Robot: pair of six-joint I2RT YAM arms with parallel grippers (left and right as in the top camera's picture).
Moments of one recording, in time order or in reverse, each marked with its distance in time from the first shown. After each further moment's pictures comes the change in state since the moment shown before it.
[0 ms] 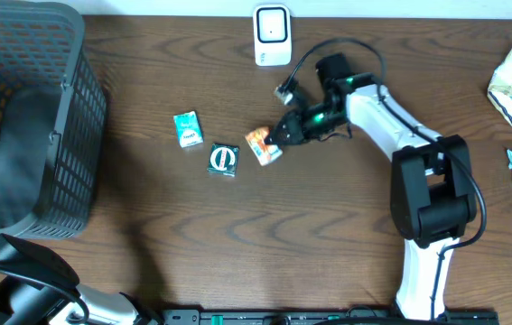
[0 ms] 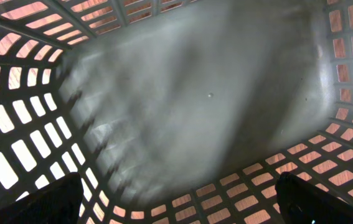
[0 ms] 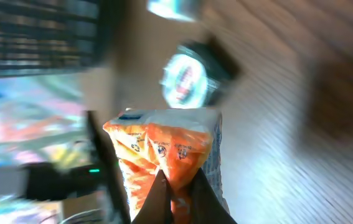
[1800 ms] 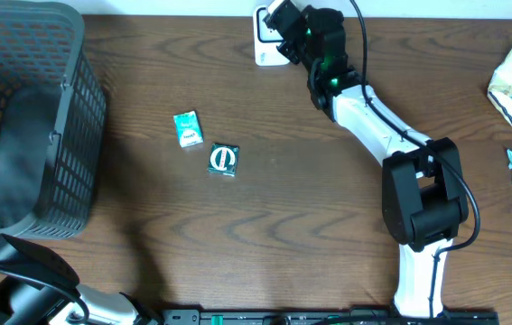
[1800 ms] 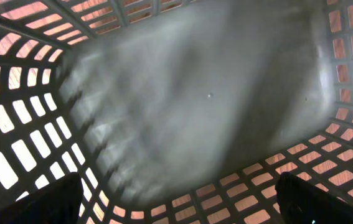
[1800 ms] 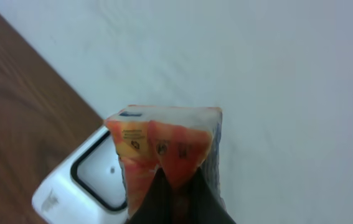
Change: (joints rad) left arm 0.000 0.000 0.000 0.000 0.000 0.000; right arm 0.088 -0.003 0.032 1.128 1.080 -0.500
